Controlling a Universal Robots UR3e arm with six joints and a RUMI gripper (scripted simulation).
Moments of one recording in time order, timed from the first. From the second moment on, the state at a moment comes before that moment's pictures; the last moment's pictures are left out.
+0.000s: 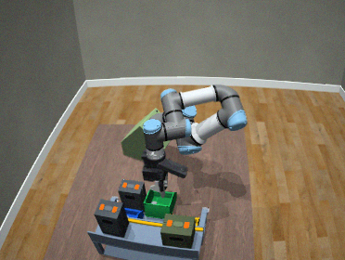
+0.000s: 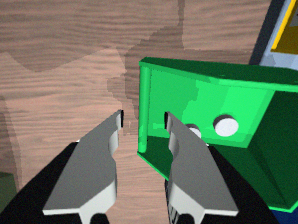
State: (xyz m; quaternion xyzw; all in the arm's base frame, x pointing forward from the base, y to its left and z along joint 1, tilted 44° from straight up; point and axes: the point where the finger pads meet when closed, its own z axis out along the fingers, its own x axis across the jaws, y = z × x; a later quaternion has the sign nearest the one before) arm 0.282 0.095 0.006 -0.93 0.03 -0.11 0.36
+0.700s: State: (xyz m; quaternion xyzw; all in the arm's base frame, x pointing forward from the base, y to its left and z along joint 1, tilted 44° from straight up) arm 0.270 0.057 0.047 -0.93 0.03 -0.11 0.36
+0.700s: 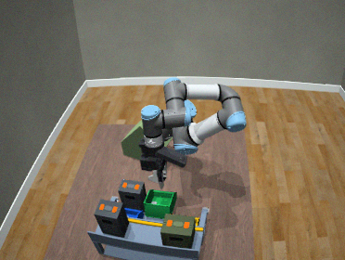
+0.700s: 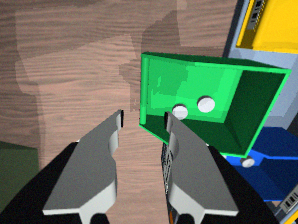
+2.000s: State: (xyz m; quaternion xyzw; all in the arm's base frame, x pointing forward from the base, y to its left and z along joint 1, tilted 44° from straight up) arm 0.265 0.045 0.061 -0.93 0.03 -0.11 0.36
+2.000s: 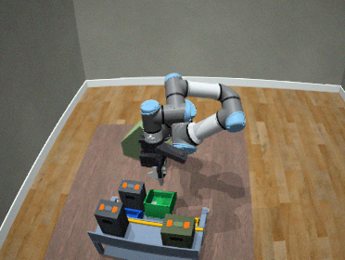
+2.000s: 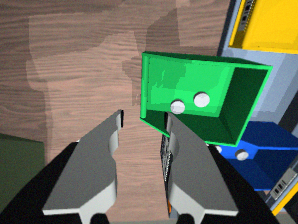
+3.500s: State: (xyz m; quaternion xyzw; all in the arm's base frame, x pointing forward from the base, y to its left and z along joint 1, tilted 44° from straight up) arm 0.267 0.047 0.059 -0.93 0.03 -0.11 0.36
